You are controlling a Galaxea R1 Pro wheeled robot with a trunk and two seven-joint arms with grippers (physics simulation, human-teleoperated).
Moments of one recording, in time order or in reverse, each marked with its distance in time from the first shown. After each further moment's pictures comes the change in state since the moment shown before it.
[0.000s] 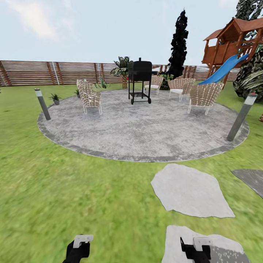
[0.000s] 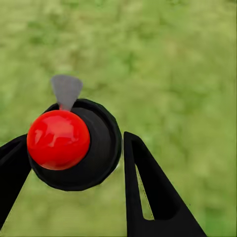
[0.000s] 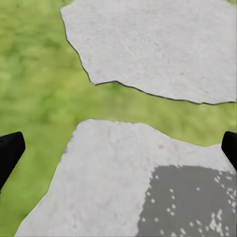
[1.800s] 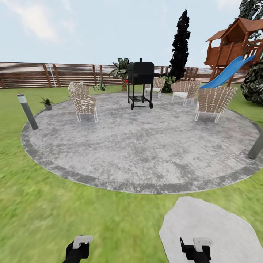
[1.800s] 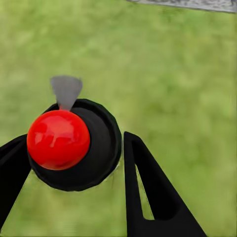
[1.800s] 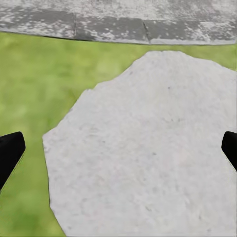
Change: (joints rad) left arm 0.000 0.002 0.000 0.007 0.002 0.001 0.000; right arm 0.000 0.000 0.001 0.006 0.001 0.000 0.001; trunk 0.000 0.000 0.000
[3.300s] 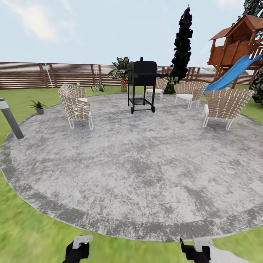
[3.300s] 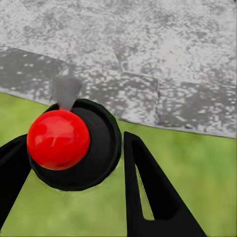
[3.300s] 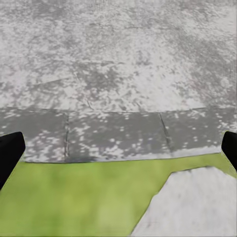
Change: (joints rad) left arm 0.000 0.001 0.000 0.001 -0.002 -0.001 0.000; right arm 0.000 0.001 0.001 0.000 -0.001 0.000 0.000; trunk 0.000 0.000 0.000
